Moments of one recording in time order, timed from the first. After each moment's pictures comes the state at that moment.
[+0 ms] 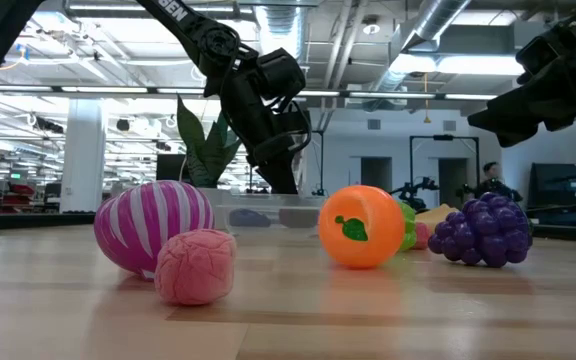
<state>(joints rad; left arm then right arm) 0.33 1.92 1.30 -0.35 -0.01 0.20 -0.05 0.14 0.06 -0.11 -0.10 0.08</state>
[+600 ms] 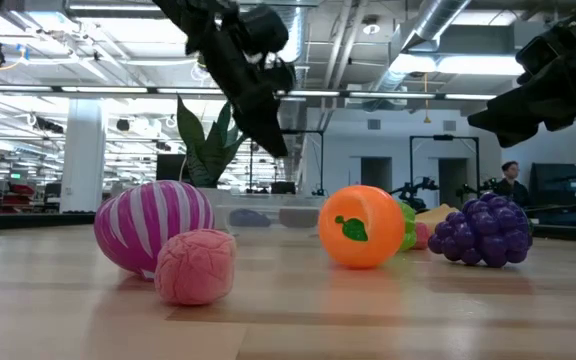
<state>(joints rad) 0.31 1.71 1.30 -0.50 -0.01 0.18 -0.05 0.14 0.06 -0.11 -0.10 0.09</state>
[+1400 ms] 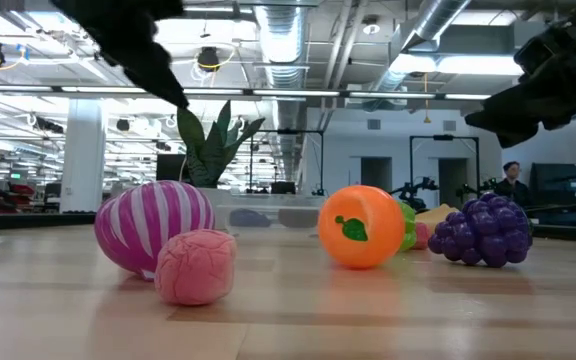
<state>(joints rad) -0.19 1.08 0.76 -0.44 -0.33 -0.22 -0.05 0.14 0.06 -0.09 -0.07 0.11</state>
